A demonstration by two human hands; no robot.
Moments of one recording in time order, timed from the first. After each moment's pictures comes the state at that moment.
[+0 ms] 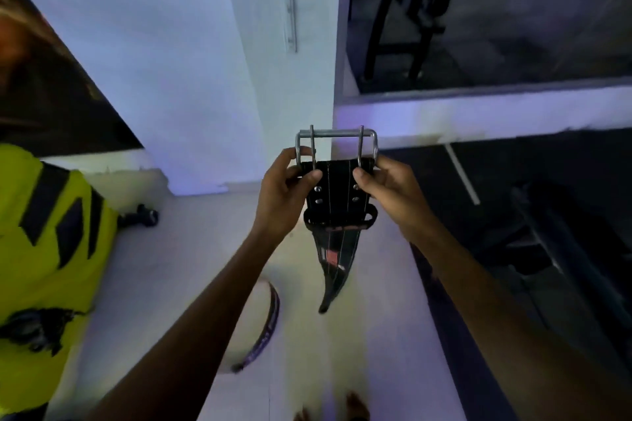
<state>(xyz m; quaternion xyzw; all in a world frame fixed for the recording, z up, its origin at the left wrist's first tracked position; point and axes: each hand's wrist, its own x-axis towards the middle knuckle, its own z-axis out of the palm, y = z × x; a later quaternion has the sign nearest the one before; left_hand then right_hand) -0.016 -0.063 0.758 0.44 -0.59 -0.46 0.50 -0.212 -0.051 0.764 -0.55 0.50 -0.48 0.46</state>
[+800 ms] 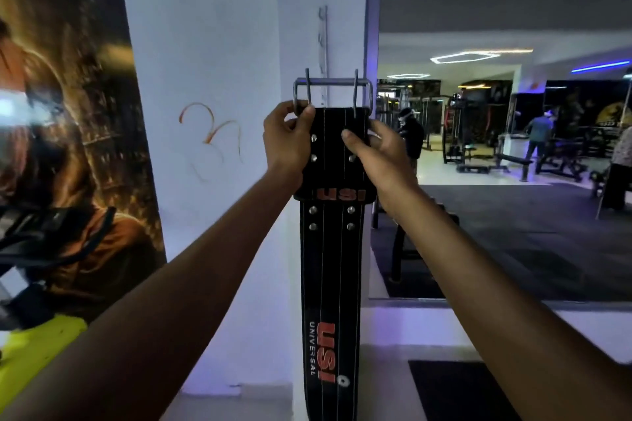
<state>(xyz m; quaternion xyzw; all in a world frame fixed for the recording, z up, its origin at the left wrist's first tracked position) -0.027 -0.111 1.144 0.35 -0.53 -0.21 0.75 -0.167 -0.102 1.122 -0.62 0.31 -0.66 0.29</state>
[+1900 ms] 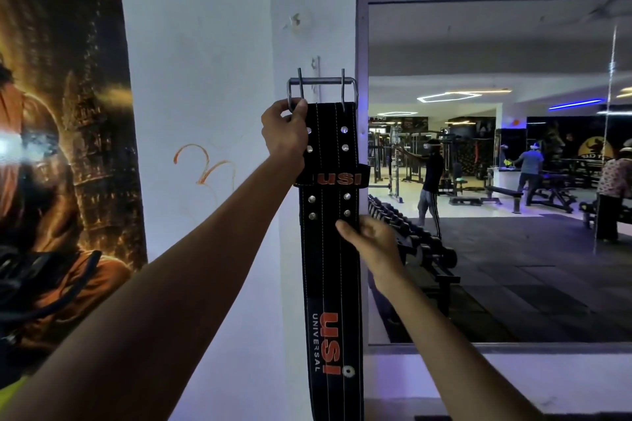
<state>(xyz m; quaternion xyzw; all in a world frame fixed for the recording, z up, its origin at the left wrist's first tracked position) -0.036 -0.154 1.230 0.32 -0.47 -0.24 0.78 -0.178 -0.151 1.051 -0.60 0.34 -0.63 0.34</state>
